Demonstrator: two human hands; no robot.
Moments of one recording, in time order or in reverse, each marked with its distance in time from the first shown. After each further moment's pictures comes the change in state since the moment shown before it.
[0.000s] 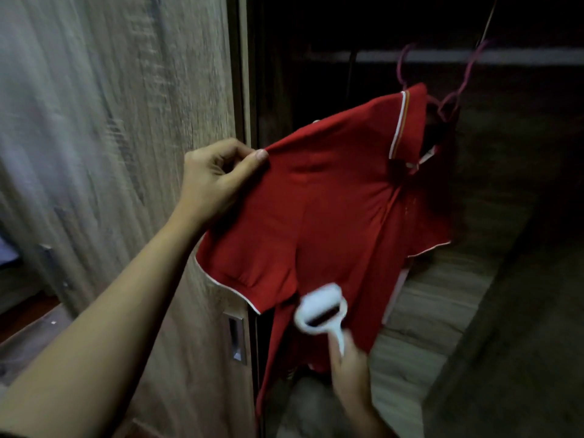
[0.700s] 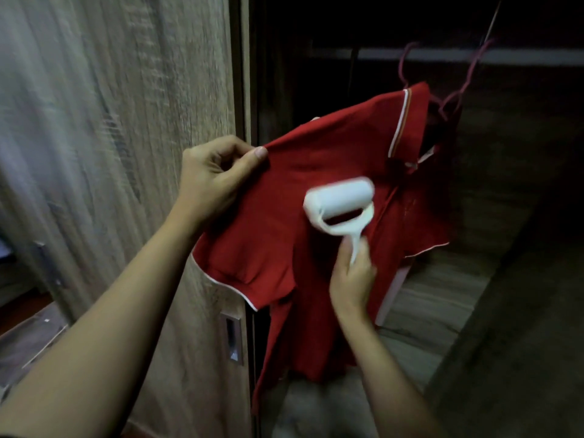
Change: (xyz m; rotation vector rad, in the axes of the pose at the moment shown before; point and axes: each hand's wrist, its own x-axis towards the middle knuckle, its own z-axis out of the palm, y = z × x) left_hand 0.002 -0.003 -0.001 -0.037 -0.013 -0.054; right_hand 0.100 -0.093 -0.029 0.371 0.389 -0.175
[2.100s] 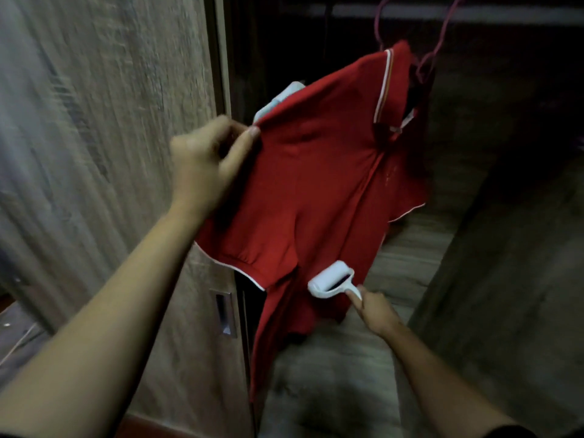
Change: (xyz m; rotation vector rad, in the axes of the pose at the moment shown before) left_hand -0.023 -0.005 0.013 0.166 0.060 0.201; right_hand -0.052 0.139 -0.088 -0.740 -0.870 0.407
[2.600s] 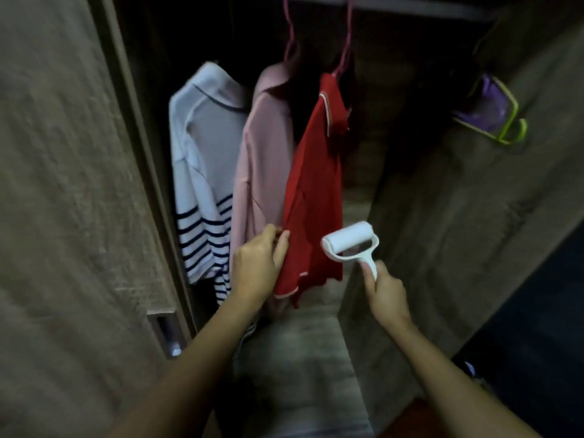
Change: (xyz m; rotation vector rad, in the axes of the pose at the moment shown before) left_hand -0.143 0.029 0.124 -0.149 -0.344 -0.141; right_hand -0.096 0.017 -0.054 0.162 0.551 0.238
